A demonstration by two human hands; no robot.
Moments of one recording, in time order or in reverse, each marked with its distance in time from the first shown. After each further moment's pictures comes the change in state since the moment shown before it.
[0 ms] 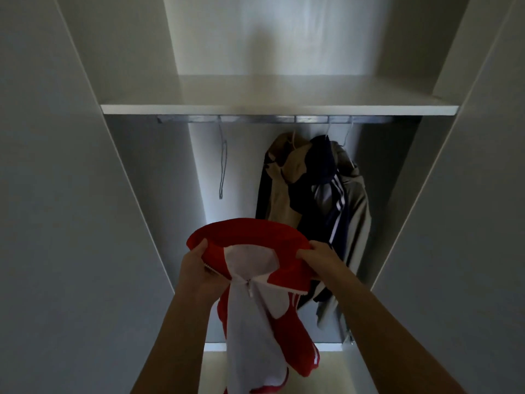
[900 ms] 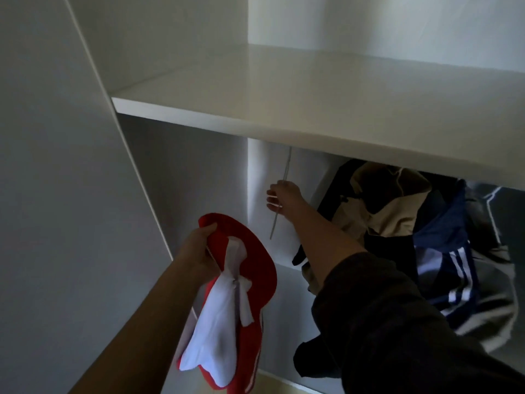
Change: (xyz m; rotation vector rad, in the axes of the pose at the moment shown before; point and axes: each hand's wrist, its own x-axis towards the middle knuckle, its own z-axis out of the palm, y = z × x) left_hand 0.189 0.166 0.027 0.158 0.293 0.073; right_hand 0.312 -0.197 0.203 0.290 -0.269 0.008
